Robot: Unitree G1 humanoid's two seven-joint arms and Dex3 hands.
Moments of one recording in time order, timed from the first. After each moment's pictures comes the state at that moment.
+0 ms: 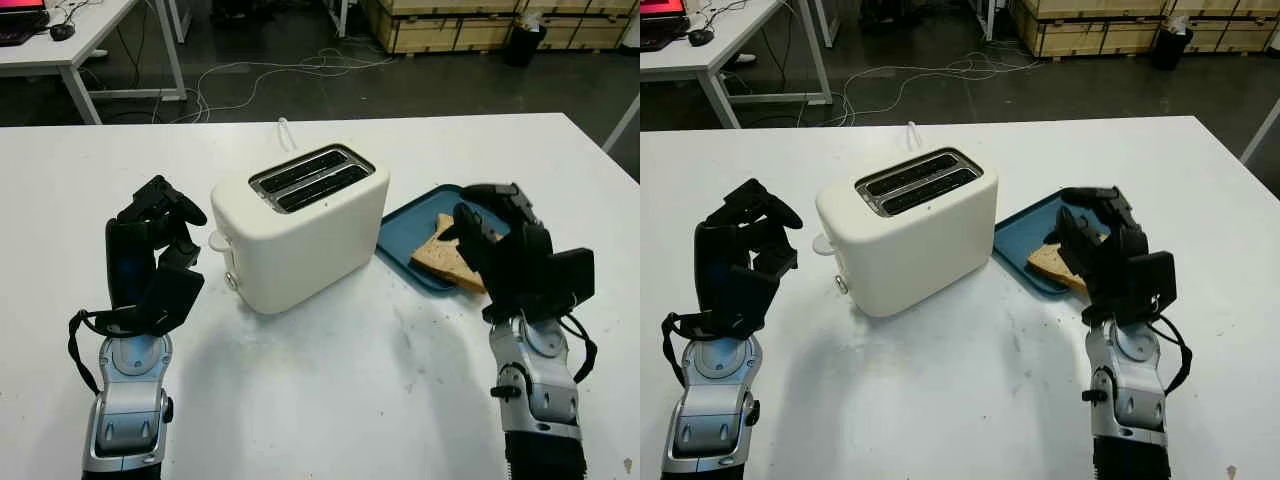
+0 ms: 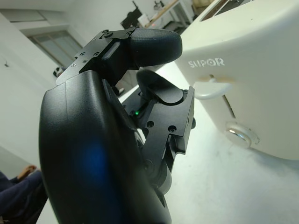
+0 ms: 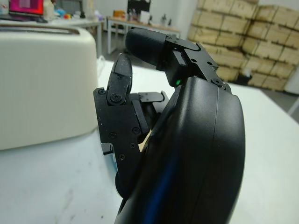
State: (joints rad) left arm -0.01 0.09 0.08 -0.32 0.28 0.03 0.16; right arm -0.14 -0.10 -0.19 -0.05 0.25 0.07 0.09
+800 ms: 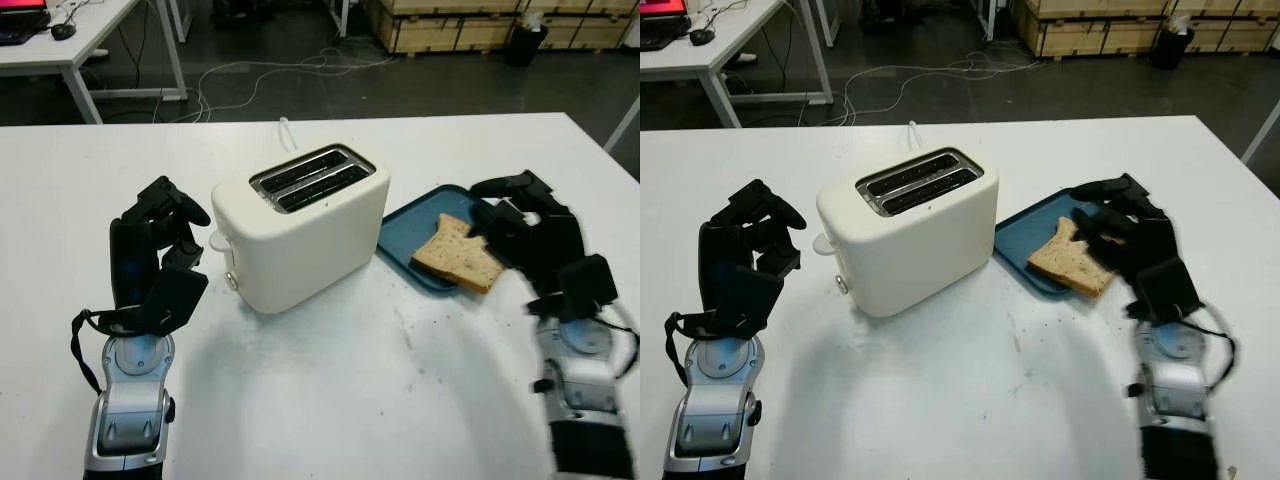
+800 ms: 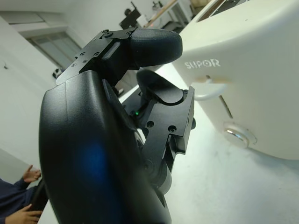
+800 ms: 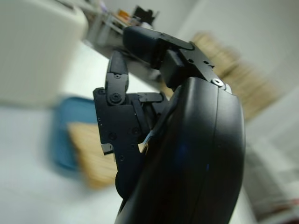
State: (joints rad) left arm -0.01 0.10 0.07 -0.31 0.28 0.03 0.16; right arm -0.17 -0.42 -0.24 0.25 -0.05 -0.43 0.15
